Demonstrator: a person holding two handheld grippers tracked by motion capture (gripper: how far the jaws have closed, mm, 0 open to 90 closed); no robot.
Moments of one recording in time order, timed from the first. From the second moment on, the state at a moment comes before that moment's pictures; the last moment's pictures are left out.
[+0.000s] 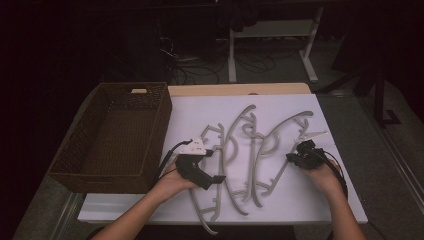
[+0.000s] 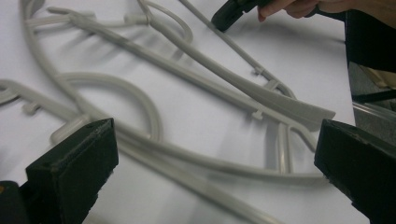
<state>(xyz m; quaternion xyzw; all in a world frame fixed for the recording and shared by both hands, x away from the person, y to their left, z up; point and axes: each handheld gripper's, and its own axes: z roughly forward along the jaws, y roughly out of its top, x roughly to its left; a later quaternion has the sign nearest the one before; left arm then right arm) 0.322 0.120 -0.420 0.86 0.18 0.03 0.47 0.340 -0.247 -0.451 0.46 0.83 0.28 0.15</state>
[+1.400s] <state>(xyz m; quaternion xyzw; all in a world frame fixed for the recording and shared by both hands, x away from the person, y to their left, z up) 0.373 -0.009 -0.450 0.90 0.18 -0.01 0.39 0.343 -0.248 -0.452 0.46 0.82 0.30 0.15</state>
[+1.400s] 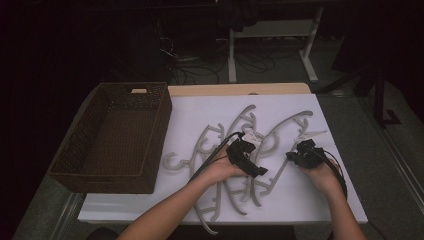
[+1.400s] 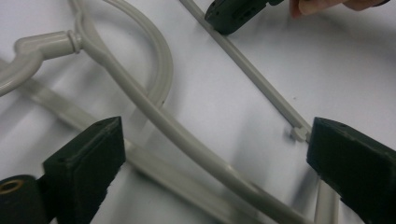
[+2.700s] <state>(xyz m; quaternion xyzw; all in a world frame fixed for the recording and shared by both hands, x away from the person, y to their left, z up) 0.389 -0.024 -0.450 0.90 0.23 -0.05 0.38 0.340 -0.251 -0.456 0.46 0.83 0.29 0.15</state>
